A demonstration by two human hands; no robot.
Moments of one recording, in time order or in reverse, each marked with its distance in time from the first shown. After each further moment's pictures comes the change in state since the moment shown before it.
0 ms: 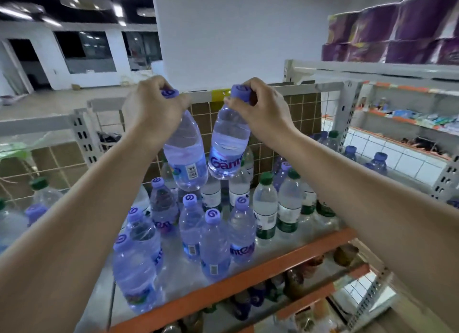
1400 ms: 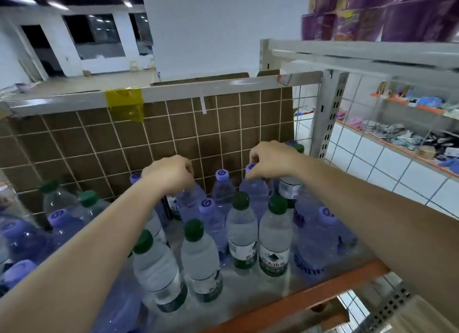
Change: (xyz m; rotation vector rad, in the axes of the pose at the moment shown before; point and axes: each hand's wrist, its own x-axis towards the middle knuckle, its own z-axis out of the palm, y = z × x) left_hand 0.023 -0.009 0.306 0.816 -0.734 -0.250; right_hand 0.105 0.313 -0.071 -0.442 -0.846 0.133
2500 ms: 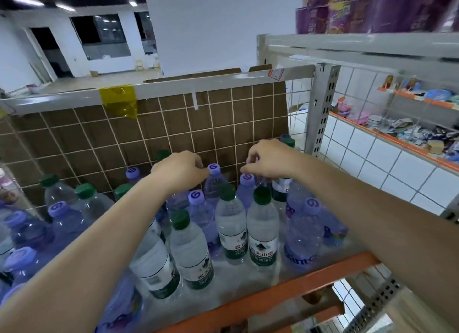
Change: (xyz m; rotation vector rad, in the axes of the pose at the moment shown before) left_hand -0.028 0.040 0.010 0.007 0.074 0.078; right_hand -0.029 0.017 0.002 0.071 0.024 -0.036
